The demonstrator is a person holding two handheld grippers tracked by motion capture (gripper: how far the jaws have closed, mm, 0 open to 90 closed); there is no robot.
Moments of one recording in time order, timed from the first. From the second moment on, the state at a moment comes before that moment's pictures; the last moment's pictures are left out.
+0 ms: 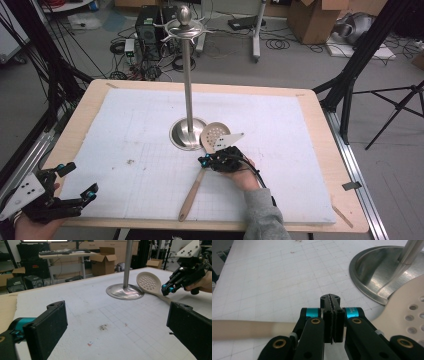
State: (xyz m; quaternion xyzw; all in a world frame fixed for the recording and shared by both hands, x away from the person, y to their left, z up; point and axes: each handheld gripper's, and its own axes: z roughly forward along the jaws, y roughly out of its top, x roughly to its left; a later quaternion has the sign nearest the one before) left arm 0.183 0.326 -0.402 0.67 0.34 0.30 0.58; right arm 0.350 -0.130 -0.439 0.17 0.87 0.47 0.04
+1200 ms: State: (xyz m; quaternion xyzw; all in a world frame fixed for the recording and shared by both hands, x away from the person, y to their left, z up) left arm 0.184 0.325 -0.404 0.68 0.34 0.30 0.58; right arm 0.357 -0.122 -0.446 0.19 0.88 0.42 0.06
